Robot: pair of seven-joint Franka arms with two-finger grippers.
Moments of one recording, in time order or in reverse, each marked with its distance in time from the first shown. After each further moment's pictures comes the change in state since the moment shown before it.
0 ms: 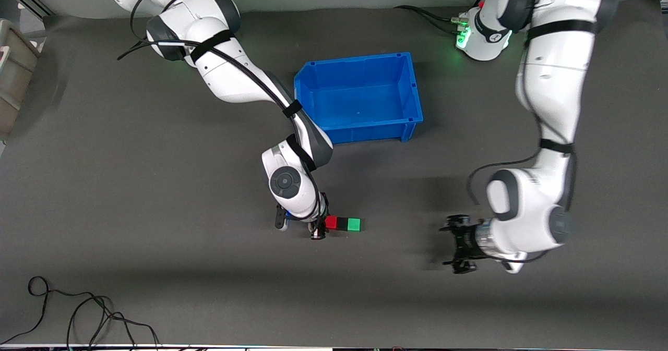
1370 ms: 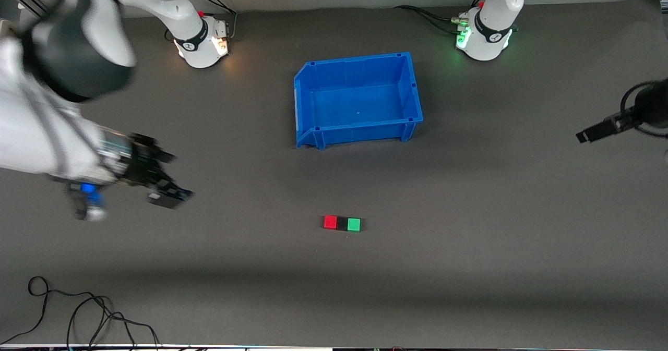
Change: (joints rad) left arm 0.180 -0.819 0.022 -0.300 0.418 -0.591 1.065; right arm -0.395 -0.665 -0.026 -0.025 -0.006 -0.922 -1.031
